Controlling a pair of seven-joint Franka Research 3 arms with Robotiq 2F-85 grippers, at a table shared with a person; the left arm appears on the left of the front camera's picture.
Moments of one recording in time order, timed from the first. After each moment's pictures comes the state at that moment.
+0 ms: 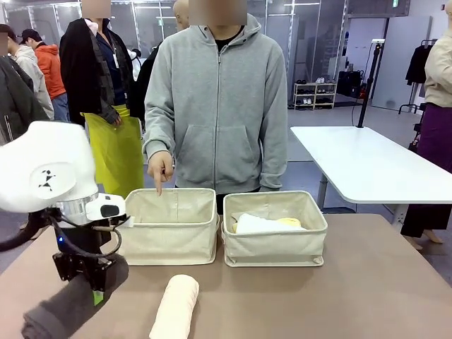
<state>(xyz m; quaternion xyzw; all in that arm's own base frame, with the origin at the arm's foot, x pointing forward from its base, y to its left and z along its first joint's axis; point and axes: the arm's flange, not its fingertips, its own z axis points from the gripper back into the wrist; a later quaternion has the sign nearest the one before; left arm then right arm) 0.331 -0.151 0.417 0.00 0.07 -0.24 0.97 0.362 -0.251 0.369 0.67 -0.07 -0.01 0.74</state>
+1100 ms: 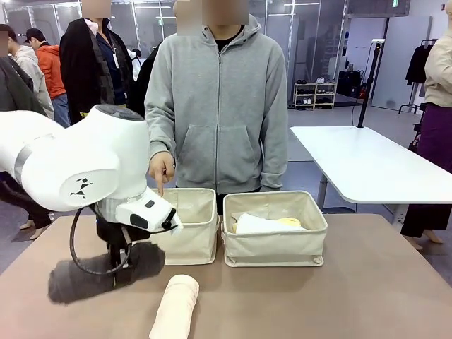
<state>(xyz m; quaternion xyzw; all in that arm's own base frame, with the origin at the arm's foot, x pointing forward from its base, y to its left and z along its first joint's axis) 0.329 -0.233 0.454 0.14 -0.02 -0.53 0.84 0.362 -0.250 0.370 0.67 -0.07 -0.01 0.74</state>
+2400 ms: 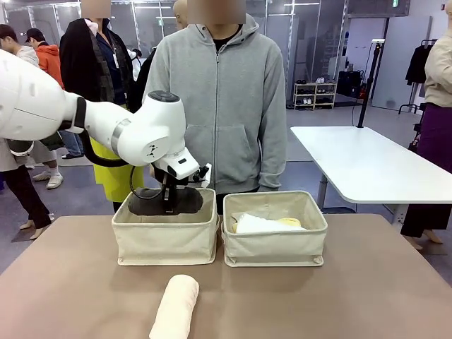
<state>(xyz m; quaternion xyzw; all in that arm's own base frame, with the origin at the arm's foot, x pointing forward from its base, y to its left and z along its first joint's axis) 0.583 -0.262 0.437 0.15 -0.08 -0.69 0.70 0.362 -0.250 0.370 0.67 -0.07 -0.01 0.74</state>
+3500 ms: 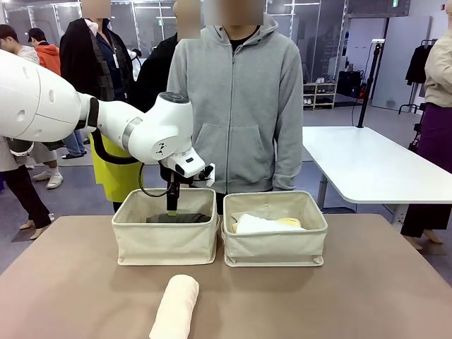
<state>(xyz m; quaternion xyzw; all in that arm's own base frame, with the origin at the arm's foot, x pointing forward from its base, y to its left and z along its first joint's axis) 0.602 -0.274 0.433 0.15 -0.06 -0.68 0.72 0.362 -0.250 0.370 0.67 -0.07 -0.01 0.74</state>
